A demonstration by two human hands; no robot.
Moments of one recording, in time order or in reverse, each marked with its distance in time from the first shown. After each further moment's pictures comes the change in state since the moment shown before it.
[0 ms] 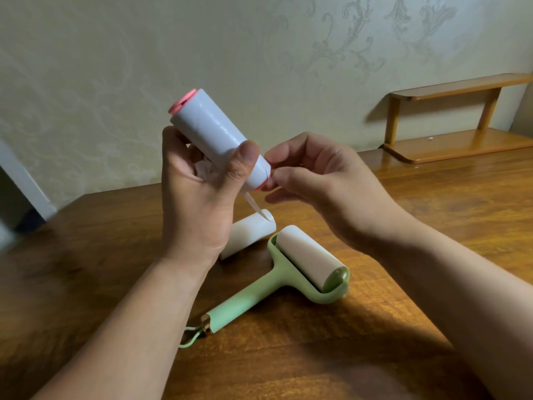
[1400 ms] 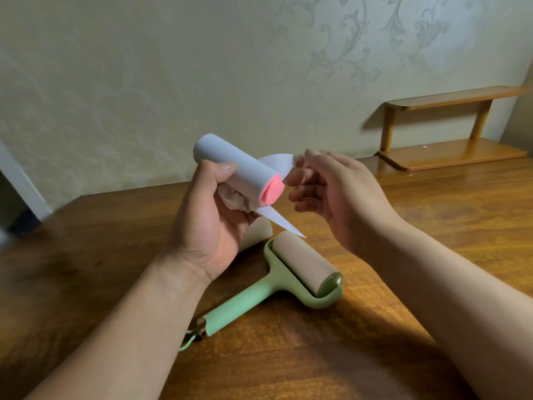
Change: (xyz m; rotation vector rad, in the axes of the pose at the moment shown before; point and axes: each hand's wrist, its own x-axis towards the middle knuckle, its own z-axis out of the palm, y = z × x) left_hand -0.007 -0.004 0.003 -0.482 0.033 -0.676; right_hand 0.005 0.001 -0.005 0.130 0.362 0.240
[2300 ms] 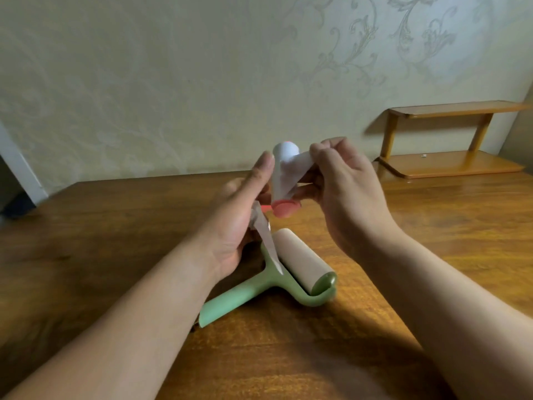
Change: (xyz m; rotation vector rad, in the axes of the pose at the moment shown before) left_hand -0.002 -0.016 0.010 0.480 -0.006 -0.158; right_hand -0.005 0.000 0.004 -0.021 -0.015 -0.214
